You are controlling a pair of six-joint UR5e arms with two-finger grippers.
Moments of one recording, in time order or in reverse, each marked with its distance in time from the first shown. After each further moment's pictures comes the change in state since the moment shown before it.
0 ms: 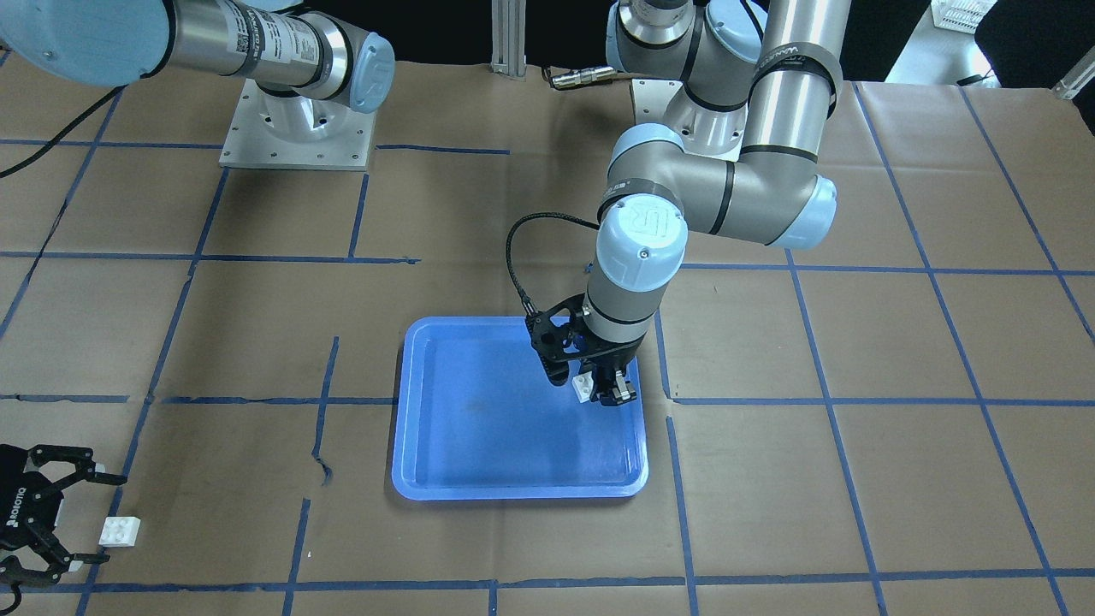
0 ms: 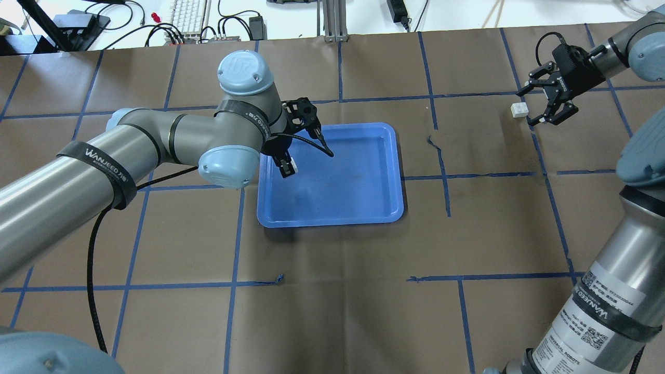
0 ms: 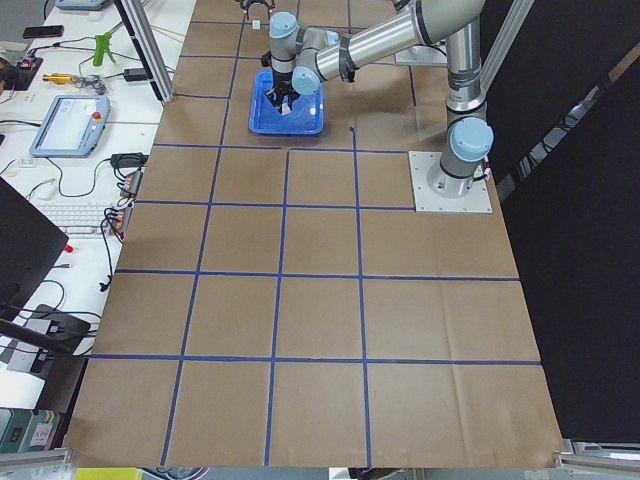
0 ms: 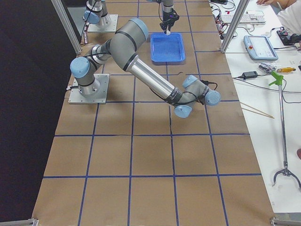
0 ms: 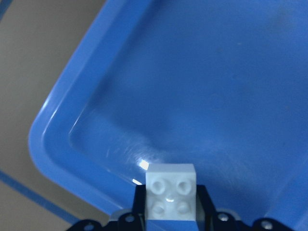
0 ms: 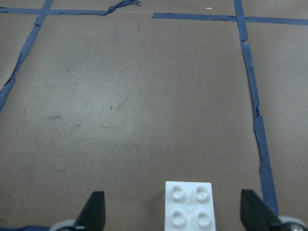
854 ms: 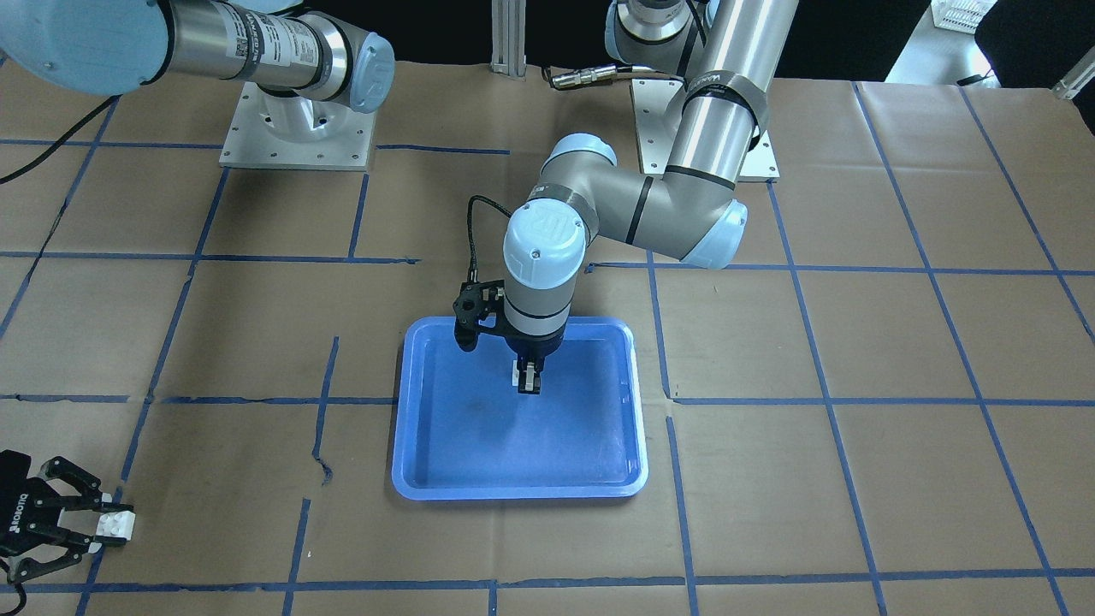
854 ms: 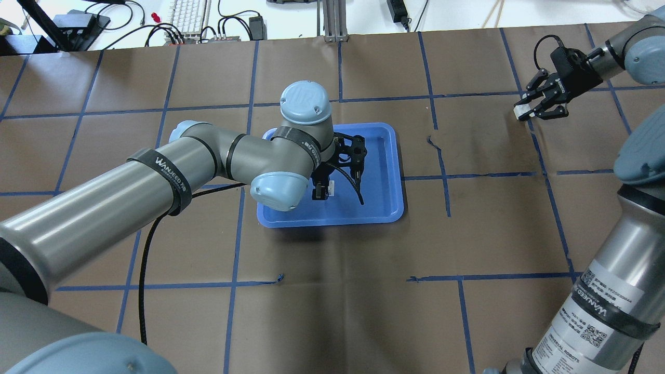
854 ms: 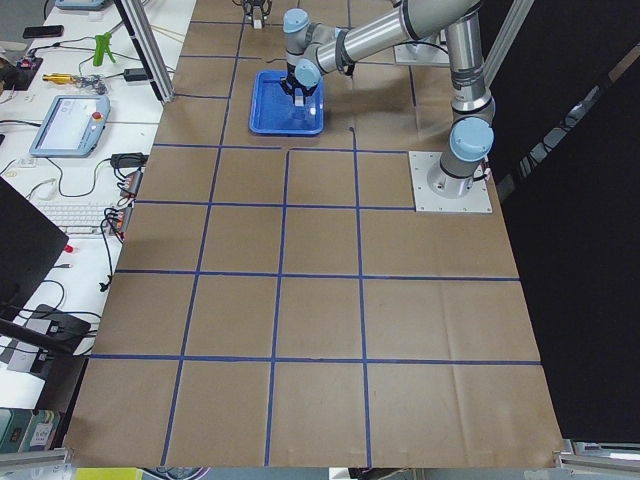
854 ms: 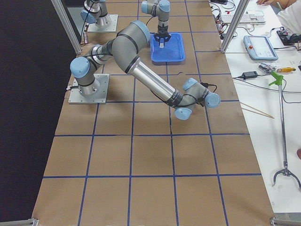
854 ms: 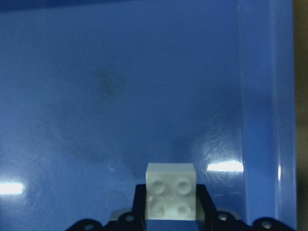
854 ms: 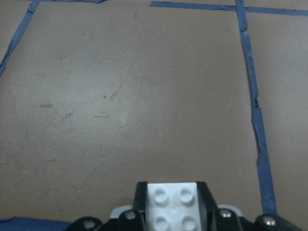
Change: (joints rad) left arm -0.136 -0.084 0.017 0.067 0.001 0.170; right arm 0.000 0.010 -0.010 -0.019 -0.002 -0.006
